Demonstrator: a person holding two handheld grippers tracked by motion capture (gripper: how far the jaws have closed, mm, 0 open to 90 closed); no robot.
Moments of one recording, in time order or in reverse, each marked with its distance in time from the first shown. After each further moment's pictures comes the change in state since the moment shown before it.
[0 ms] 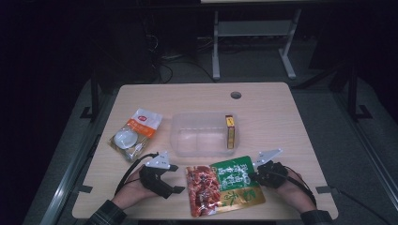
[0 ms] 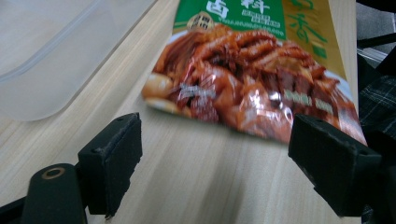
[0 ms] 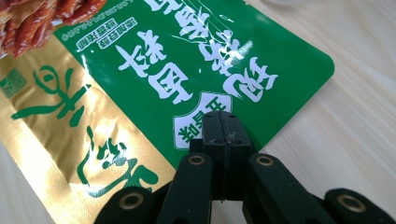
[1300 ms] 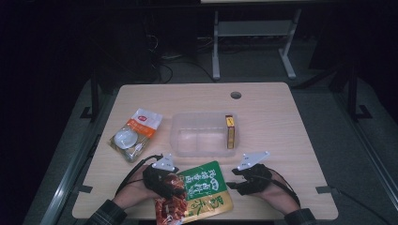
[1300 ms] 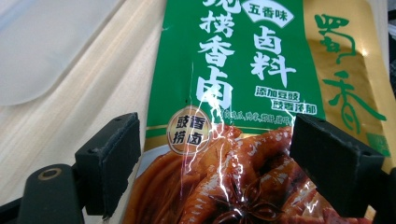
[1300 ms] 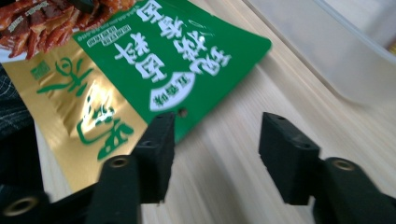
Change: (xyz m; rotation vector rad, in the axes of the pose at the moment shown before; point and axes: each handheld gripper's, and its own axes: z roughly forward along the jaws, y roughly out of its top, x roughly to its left) left arm 0.003 -0.004 0.015 0.082 0.014 0.024; right arm 0.034 0.027 0.006 -0.140 0.089 -0.031
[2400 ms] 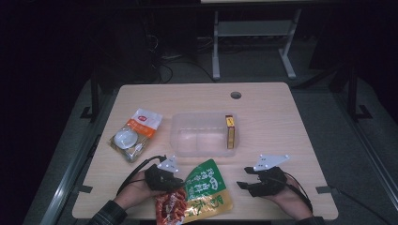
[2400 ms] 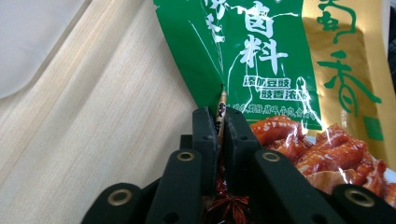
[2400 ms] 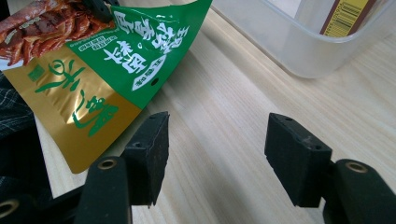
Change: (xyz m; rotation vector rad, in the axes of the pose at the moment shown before) left arm -0.007 0.009 0.001 0.103 -0.005 0.032; right arm -0.004 -0.021 -0.028 -0.078 -0.058 0.063
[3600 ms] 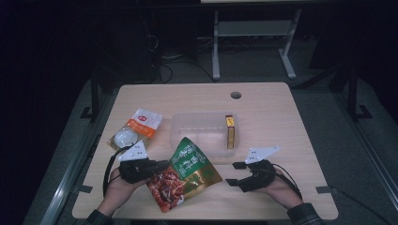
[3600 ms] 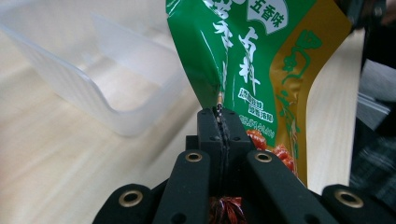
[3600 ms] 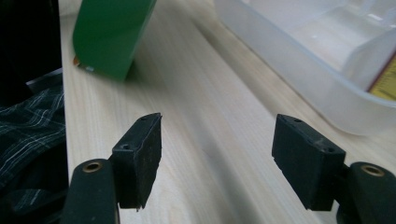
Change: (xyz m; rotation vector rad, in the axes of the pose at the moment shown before) left arm 0.003 -0.011 -0.081 -0.402 0.150 -0.153; right arm -0.006 0.022 0.023 -0.060 0.165 -0.022
